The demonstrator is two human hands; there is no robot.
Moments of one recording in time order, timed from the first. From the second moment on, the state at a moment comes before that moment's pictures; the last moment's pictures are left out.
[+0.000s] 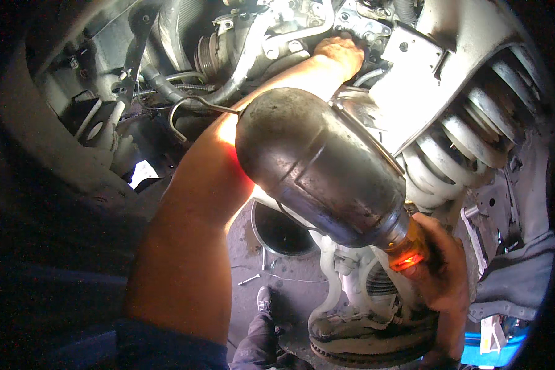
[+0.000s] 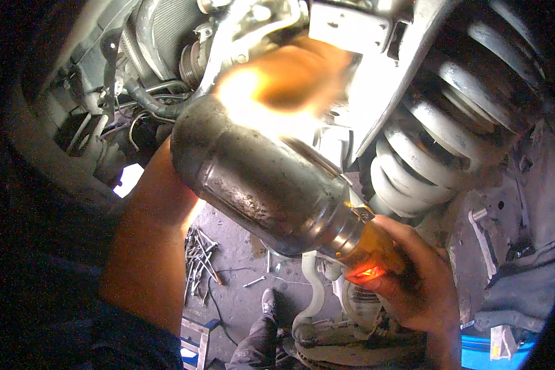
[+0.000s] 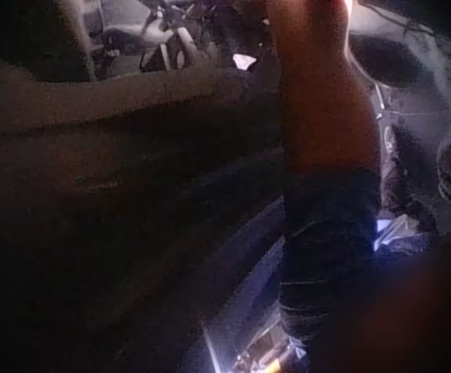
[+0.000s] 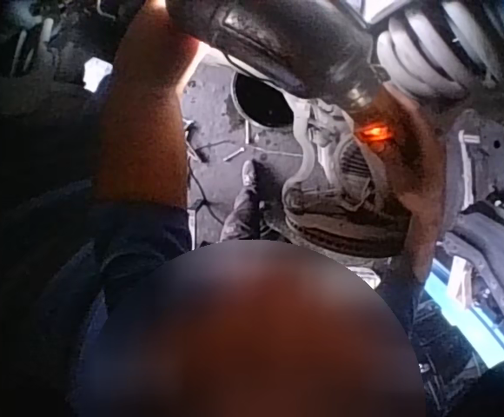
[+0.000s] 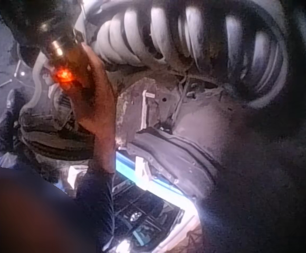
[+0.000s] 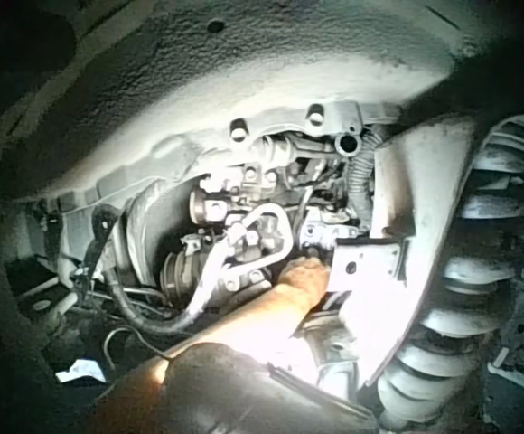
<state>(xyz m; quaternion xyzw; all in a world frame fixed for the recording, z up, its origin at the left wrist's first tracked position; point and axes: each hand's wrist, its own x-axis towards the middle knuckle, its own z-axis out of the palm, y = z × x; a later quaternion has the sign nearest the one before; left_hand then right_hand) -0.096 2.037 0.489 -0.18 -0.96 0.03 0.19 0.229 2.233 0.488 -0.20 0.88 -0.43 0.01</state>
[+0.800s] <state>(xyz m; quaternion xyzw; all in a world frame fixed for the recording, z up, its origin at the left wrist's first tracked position) -0.087 2.037 0.494 -0.20 -0.94 0.11 0.24 0.229 2.231 0.490 -0.18 0.87 -0.46 0.00</state>
